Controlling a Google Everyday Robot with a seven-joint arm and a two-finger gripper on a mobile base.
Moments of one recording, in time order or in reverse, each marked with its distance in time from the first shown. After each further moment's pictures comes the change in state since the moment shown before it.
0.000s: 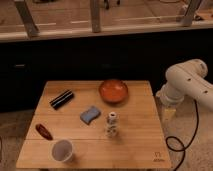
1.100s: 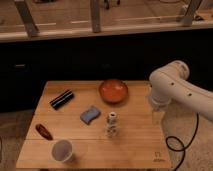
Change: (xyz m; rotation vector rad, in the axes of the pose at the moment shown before) arm -0.050 0.011 0.003 -0.002 0.041 -0.097
